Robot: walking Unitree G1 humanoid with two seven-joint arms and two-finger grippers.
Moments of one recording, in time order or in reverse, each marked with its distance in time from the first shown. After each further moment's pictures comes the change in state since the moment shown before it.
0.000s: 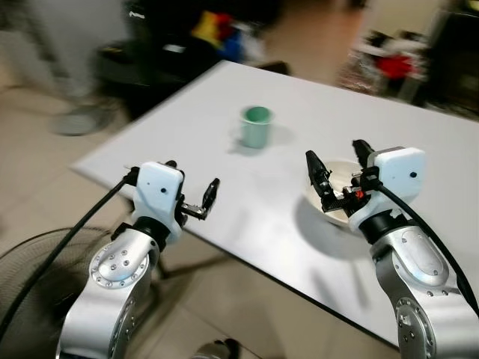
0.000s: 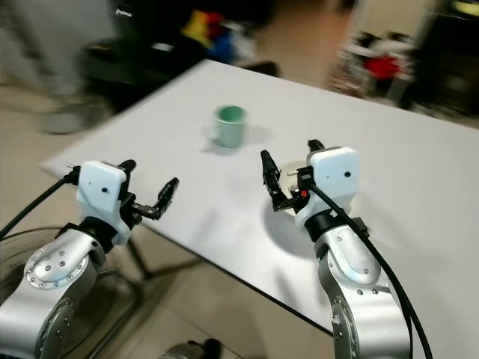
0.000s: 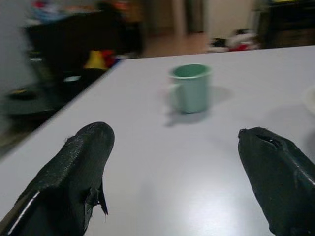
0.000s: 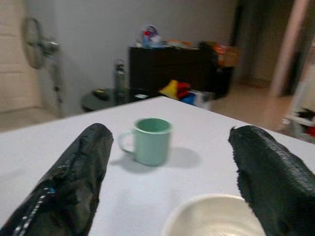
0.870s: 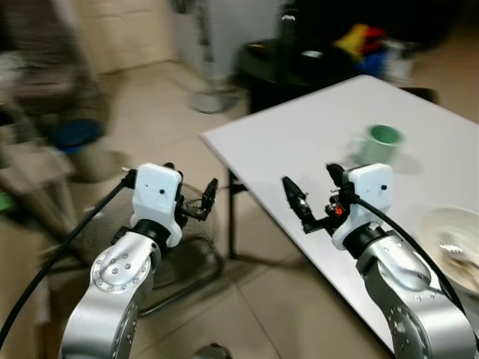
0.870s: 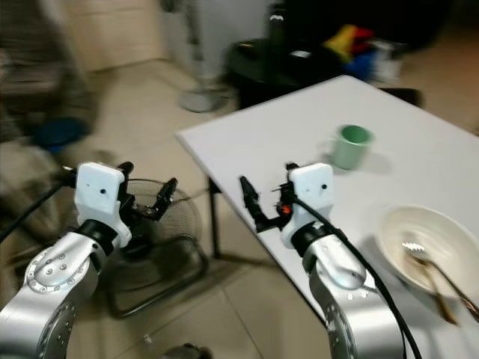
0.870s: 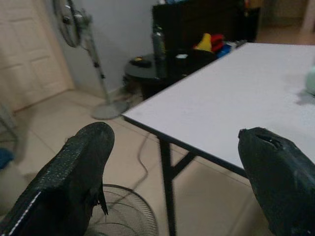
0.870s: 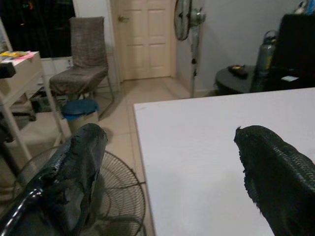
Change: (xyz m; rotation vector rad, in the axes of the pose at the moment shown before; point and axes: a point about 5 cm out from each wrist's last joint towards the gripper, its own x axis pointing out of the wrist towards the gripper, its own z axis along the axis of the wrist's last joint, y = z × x) left arm -0.004 -0.002 -0.001 -0.021 0.012 0.027; right arm -0.001 0.015 -0.026 0.073 0.143 0.137
